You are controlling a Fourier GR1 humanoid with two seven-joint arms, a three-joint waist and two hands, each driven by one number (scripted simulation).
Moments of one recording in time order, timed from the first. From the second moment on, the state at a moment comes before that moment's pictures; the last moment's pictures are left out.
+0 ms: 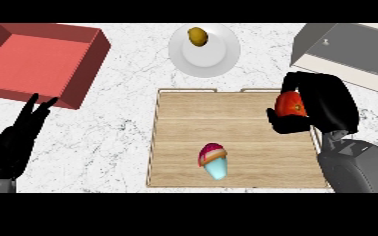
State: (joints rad) left arm 0.05 0.44 0.08 -1.45 0.24 0.06 0.04; right arm -0.31 -0.34 0.18 -1.70 1.02 0.27 0.43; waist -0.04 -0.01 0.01
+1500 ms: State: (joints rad) left arm 0.01 0.39 0.08 -1.40 0.18 0.01 0.08; right arm -0.25 -0.81 -0.82 -2.08 0.04 0.52 0.60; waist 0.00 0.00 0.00
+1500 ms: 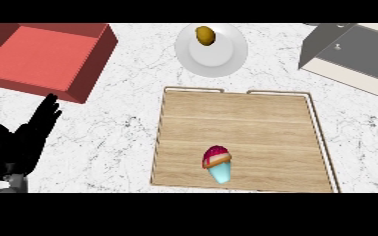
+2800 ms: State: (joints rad) left arm -0.01 0.34 0.12 -1.42 0.13 -0.03 0.10; right arm -0.58 -1.01 -0.48 -1.28 0.40 0.22 0.26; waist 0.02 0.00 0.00
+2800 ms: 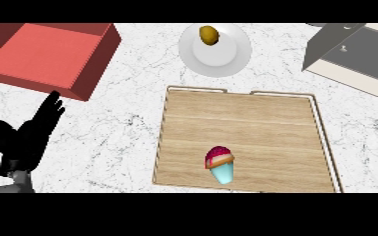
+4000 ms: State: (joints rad) left arm -0.01 0.31 0.14 -1.40 0.09 -0.05 0.09; right arm -0.89 -0.99 -0.46 -0.64 0.46 0.05 -0.02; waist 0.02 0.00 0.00
